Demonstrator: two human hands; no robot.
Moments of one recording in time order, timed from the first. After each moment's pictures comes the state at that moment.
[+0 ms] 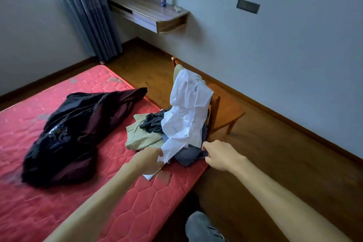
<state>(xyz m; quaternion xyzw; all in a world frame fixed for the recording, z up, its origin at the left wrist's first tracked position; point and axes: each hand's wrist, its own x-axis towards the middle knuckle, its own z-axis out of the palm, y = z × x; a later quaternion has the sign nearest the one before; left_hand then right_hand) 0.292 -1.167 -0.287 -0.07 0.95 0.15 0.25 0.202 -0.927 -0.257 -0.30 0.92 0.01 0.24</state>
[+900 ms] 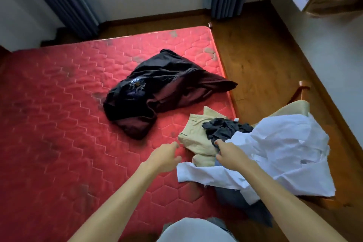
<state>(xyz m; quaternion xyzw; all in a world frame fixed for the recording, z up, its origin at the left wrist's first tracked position) 0.206 -1.318 -0.332 -0.43 0.82 0.31 0.21 -0.006 -1.205 -0.362 -0.50 0.78 0.02 0.38</state>
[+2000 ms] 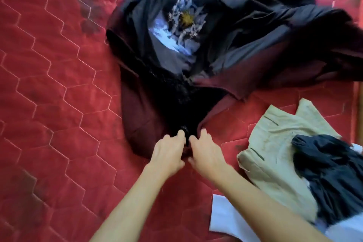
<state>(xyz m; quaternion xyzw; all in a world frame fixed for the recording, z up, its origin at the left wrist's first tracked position) 0.314 -1.485 -0.759 -0.52 0.78 0.31 0.17 0.185 -1.459 -0.742 -0.63 0.67 0.15 0.36</state>
